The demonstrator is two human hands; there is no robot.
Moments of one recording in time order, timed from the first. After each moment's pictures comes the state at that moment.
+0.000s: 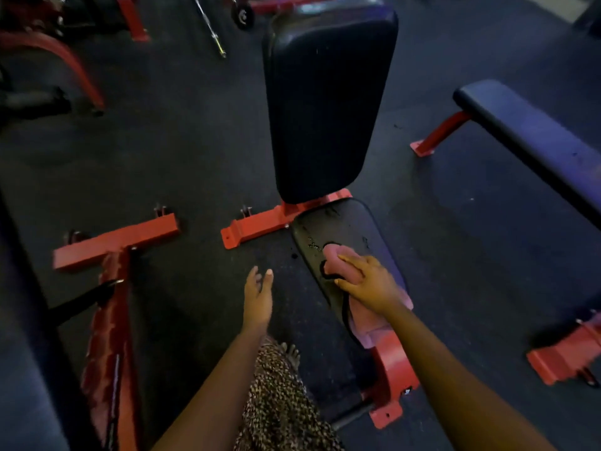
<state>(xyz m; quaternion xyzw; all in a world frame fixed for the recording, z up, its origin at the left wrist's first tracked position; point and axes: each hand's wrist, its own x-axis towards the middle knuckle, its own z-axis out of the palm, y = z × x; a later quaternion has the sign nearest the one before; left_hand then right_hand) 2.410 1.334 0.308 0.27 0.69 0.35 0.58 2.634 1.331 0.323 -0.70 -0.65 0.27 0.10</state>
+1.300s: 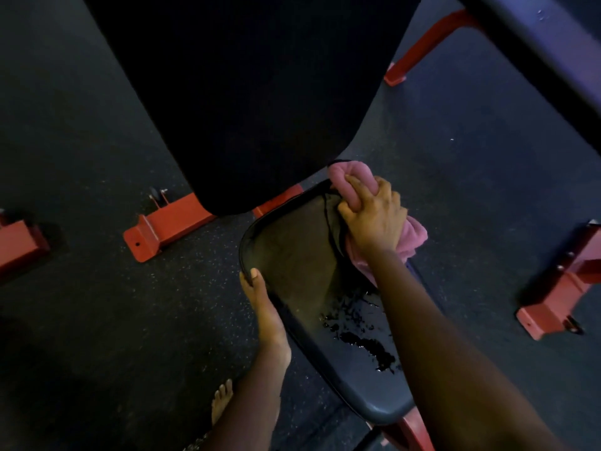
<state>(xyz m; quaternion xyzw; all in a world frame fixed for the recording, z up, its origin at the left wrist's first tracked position) 2.518 1.506 0.104 0.11 0.59 0.38 0.70 2.705 1.575 0.131 -0.87 -0.49 0.03 0.03</state>
